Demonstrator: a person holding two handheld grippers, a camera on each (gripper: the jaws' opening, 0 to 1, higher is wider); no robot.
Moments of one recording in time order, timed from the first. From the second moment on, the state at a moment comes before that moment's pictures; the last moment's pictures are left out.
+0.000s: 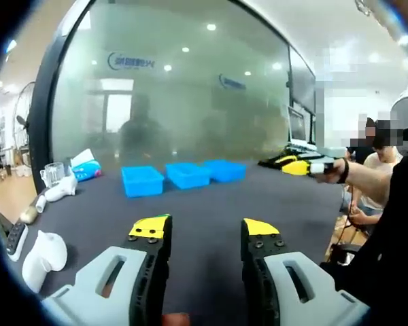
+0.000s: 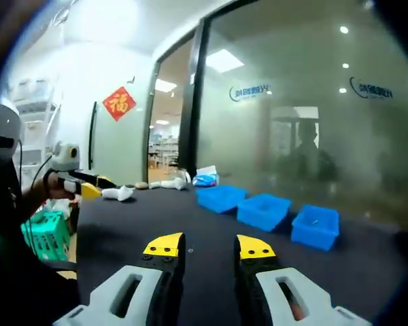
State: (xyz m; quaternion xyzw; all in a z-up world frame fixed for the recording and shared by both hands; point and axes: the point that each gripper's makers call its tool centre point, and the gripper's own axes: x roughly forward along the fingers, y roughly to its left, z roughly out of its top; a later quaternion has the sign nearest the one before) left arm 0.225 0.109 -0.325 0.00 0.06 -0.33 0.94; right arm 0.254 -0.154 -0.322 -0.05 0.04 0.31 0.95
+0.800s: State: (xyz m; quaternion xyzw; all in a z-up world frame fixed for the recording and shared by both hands) left arm 0.226 0.112 -0.325 0.00 0.06 -0.33 0.94; right arm 0.244 -0.156 -0.341 -0.09 0.07 0.30 0.95
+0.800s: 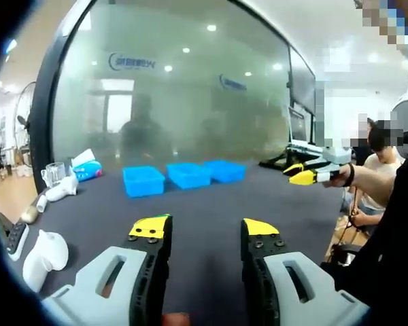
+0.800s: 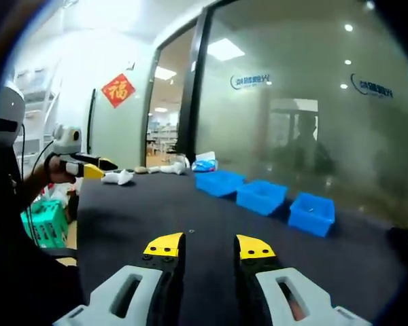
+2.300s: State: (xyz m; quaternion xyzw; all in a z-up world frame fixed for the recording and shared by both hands) left arm 0.215 0.114 -0.335 0.01 0.07 -0.34 0.94; right arm 0.283 -0.105 -0.358 -0.13 0.16 0.41 0.89
